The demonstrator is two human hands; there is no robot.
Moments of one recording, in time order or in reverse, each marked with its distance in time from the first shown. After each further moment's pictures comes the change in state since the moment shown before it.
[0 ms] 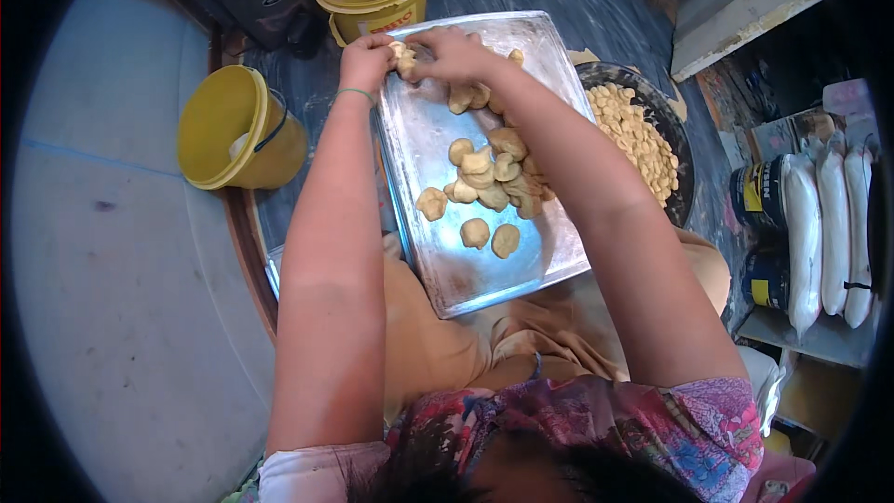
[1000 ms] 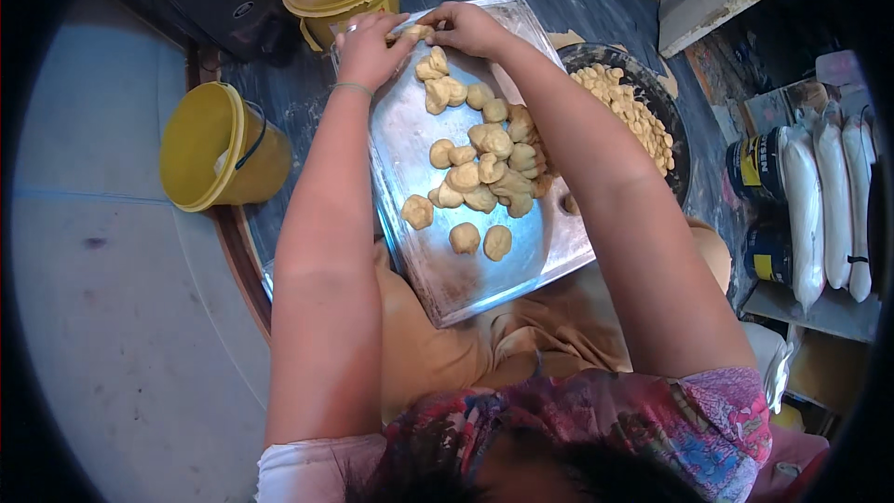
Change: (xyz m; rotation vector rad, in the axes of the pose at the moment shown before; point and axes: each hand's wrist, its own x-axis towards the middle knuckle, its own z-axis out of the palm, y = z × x) left_hand 0.010 -0.002 0.051 1.049 0.046 0.847; right_hand -0.002 0.091 -0.023 0.466 -0.153 0.213
